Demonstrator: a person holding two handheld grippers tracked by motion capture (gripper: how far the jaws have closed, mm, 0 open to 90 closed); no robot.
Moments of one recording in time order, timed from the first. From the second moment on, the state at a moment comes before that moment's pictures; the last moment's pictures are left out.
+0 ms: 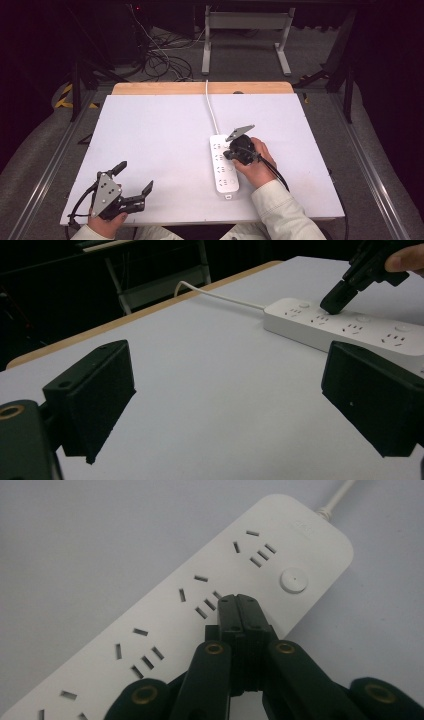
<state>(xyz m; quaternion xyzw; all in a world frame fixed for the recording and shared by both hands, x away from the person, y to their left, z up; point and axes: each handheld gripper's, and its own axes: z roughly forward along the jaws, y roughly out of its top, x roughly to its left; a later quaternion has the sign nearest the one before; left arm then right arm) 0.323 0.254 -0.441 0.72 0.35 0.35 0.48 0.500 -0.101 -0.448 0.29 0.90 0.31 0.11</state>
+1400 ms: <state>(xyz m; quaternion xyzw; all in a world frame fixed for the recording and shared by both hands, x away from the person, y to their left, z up) 0.324 0.254 -0.441 0.72 0.35 0.36 0.48 0.492 -0.106 -0.417 0.26 0.88 0.37 0.14</state>
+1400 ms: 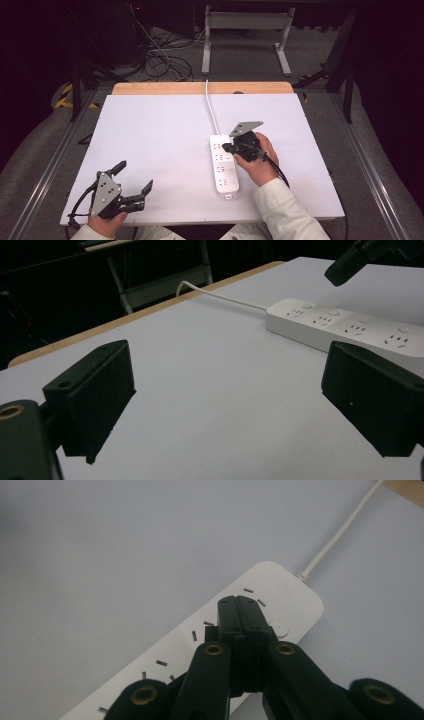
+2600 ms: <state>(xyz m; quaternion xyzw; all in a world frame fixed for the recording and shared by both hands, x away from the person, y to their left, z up) 0.325 0.255 -0.442 0.72 0.35 0.36 0.48 0.542 -0.100 -0.438 0.30 0.89 0.33 0.11</state>
